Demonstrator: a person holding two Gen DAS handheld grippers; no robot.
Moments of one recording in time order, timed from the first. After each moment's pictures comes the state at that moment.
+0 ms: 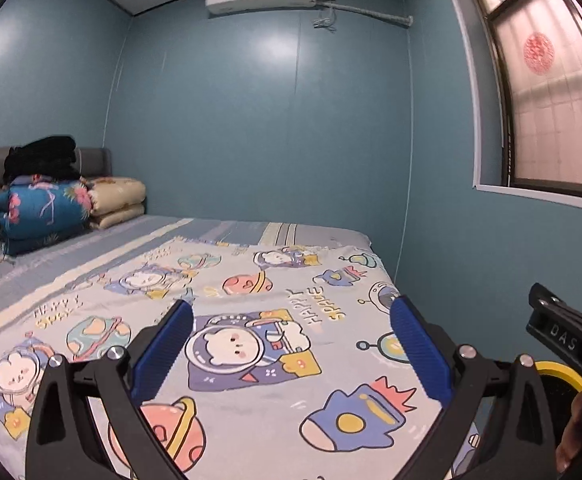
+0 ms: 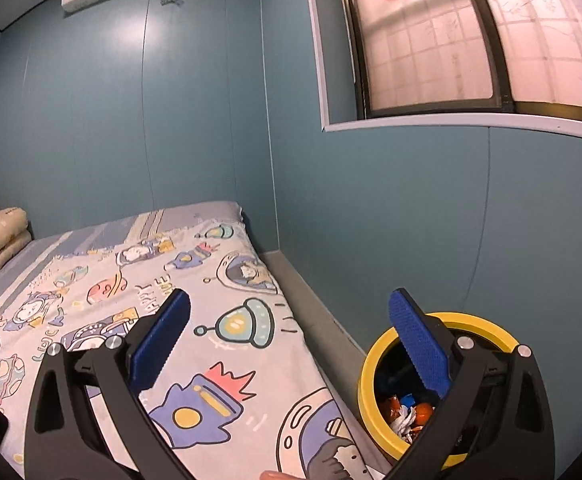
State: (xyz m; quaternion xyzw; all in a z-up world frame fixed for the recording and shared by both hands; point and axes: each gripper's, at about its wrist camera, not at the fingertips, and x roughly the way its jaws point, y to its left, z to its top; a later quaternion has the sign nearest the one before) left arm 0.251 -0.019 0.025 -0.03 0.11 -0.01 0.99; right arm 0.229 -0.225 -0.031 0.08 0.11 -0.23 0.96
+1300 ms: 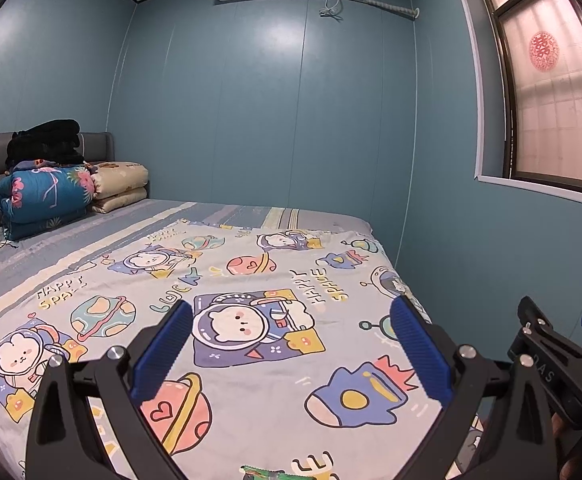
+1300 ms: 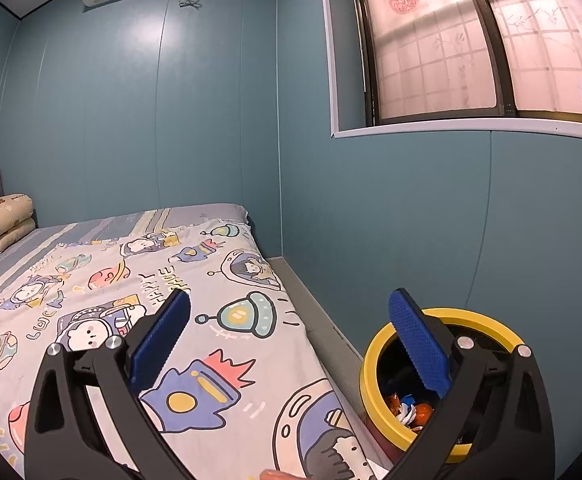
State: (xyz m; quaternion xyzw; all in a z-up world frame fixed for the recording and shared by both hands) left arm 0.233 -0.009 0.010 -0.04 0.14 -0.01 0.99; right arm 0.218 -0.206 -0.061 0.05 0.10 -0.22 0.97
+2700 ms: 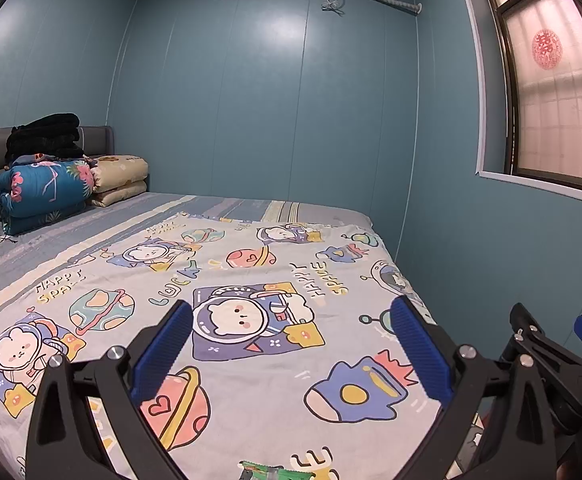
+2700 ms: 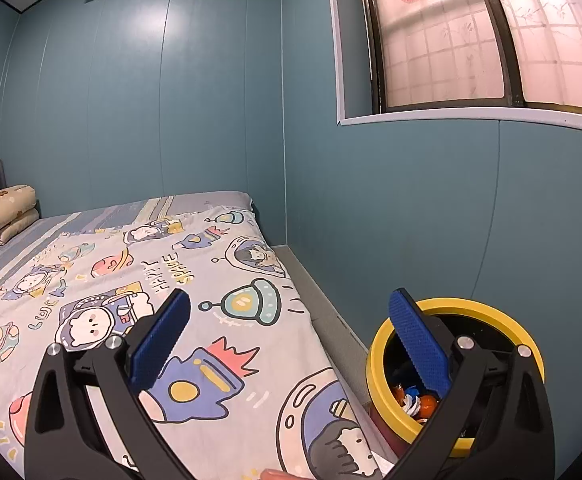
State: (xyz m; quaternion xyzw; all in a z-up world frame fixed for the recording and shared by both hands) left arm 0.237 -0.009 0.006 -0.04 0.15 -0.01 0.99; right arm 0.224 -0.205 -0.069 0.05 0.12 -0.21 0.97
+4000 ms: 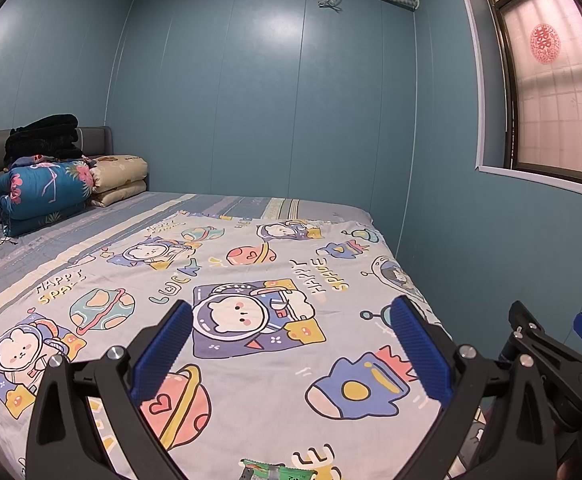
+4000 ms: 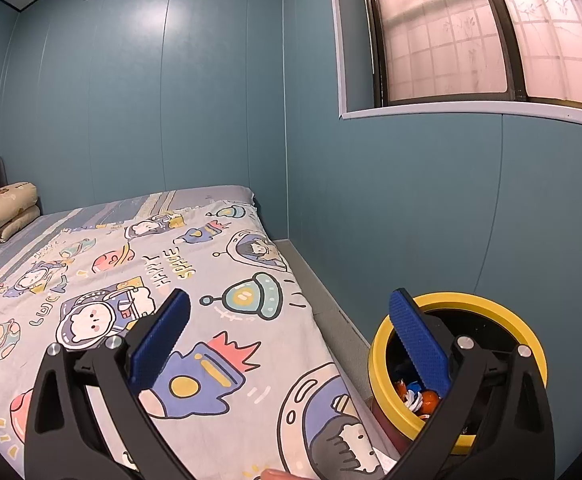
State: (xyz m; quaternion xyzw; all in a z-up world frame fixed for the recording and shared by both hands) left arm 0.237 -0.009 0.003 -0.03 0.15 -0.01 0.99; right arm 0.227 -0.207 -0.073 0.05 0.13 -0.20 0.97
